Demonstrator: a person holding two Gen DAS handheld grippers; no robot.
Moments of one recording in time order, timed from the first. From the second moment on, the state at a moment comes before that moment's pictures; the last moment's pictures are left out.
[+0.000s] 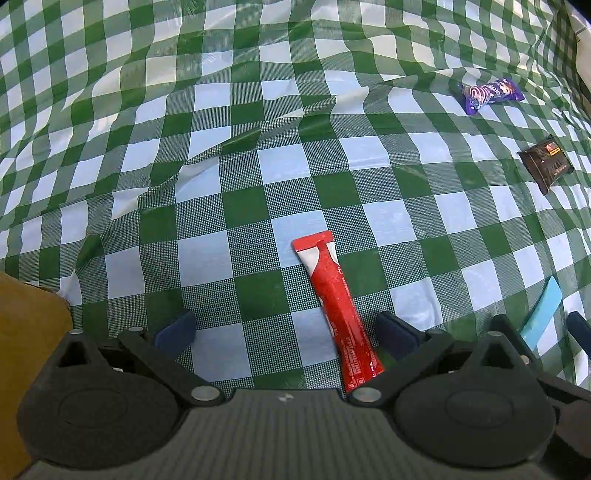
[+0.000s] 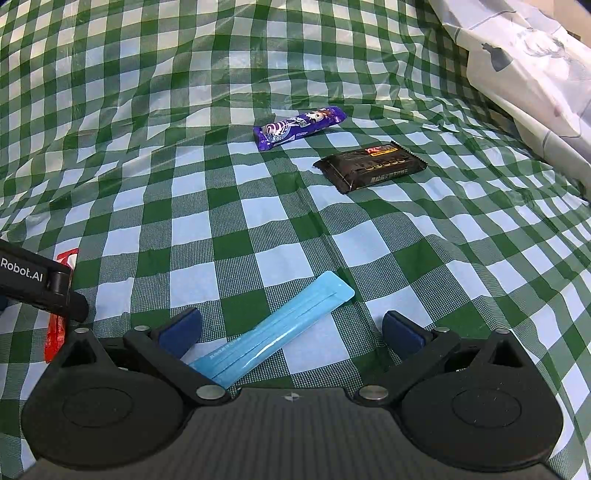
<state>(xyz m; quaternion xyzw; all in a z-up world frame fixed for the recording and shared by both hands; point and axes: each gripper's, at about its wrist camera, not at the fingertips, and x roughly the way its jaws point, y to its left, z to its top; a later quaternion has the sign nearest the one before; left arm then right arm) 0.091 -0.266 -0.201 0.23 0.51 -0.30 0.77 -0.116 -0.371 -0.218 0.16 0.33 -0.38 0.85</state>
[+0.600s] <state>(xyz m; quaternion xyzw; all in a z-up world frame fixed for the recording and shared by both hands) 0.040 -0.181 -0.092 0.19 0.48 -0.34 0.78 -0.172 -0.334 -0.132 0.22 0.29 -0.34 0.87</state>
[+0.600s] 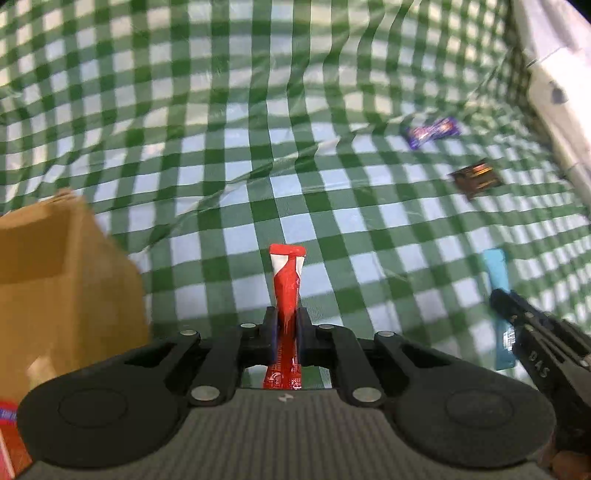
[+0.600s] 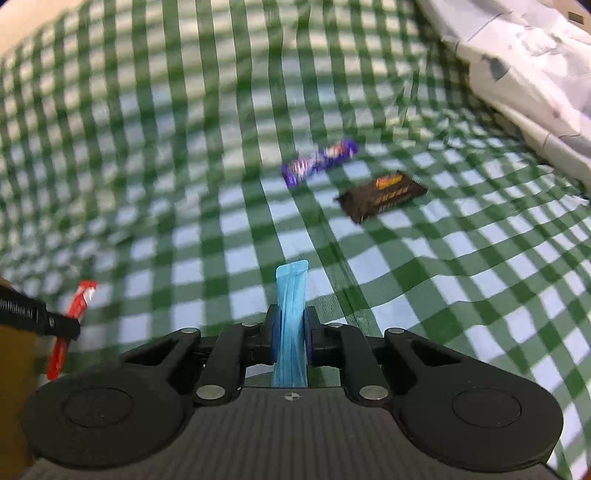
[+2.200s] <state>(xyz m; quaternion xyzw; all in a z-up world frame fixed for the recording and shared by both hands) -0.154 0.213 0.080 0.09 0.39 -0.24 0.89 -0.279 0.033 0.058 0.08 0.27 -0.09 0.96</state>
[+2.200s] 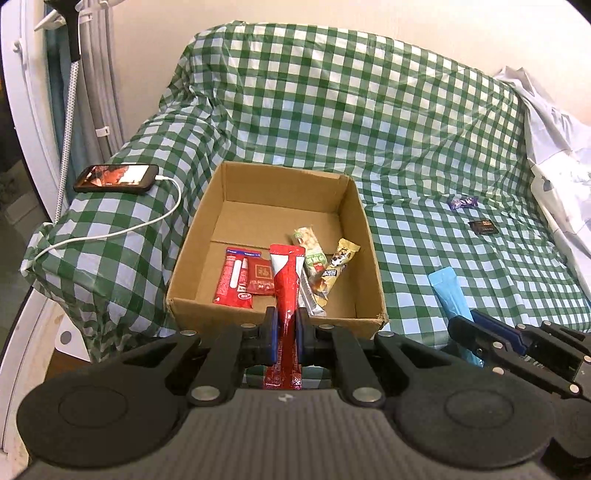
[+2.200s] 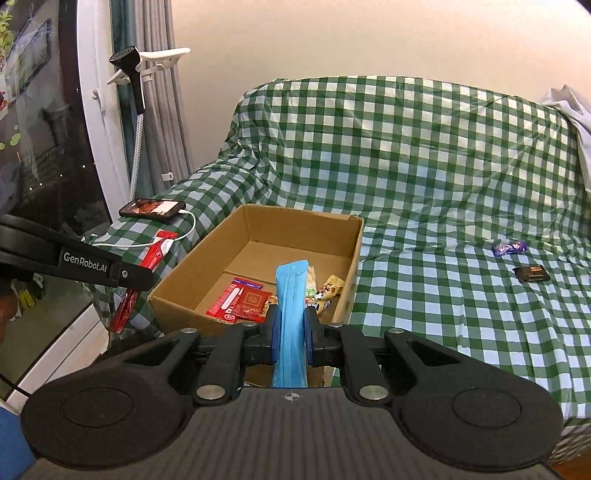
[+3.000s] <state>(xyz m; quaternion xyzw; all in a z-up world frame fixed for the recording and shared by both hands) -0.133 0.208 0.058 0.09 0.41 -0.24 0.87 -0.258 0.032 0.044 0.08 0.31 -0.09 0.94</state>
